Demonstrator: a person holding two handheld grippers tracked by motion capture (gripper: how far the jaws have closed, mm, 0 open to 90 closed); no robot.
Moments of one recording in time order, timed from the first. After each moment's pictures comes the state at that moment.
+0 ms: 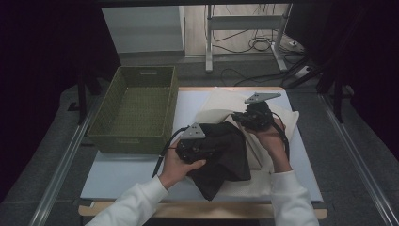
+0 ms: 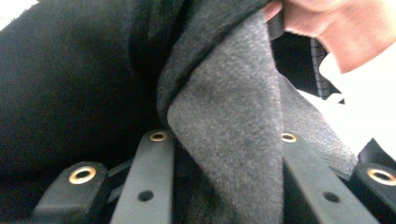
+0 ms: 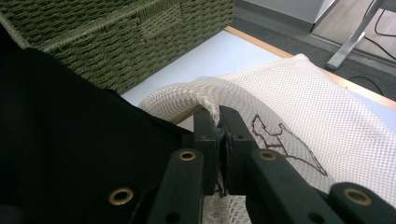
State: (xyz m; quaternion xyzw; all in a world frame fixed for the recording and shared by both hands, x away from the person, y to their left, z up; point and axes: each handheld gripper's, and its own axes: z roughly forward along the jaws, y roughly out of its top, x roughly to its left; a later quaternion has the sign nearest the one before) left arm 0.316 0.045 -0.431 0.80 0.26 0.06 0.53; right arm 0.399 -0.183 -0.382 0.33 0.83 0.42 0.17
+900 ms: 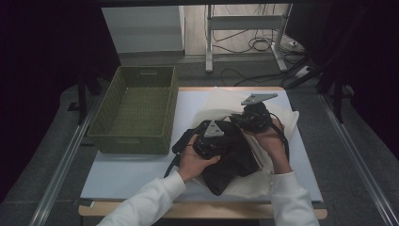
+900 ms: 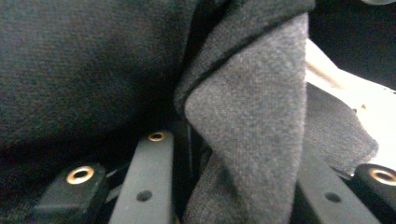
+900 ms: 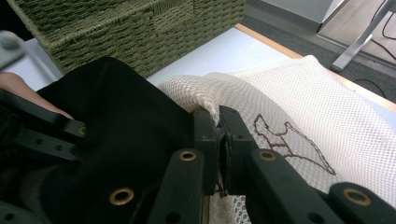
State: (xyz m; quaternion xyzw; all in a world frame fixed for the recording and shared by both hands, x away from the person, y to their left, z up) left arm 0.342 0.000 -0.451 0.82 0.29 0.12 0.48; right arm 0.392 -0.175 -0.377 0.31 0.84 0.41 0.17
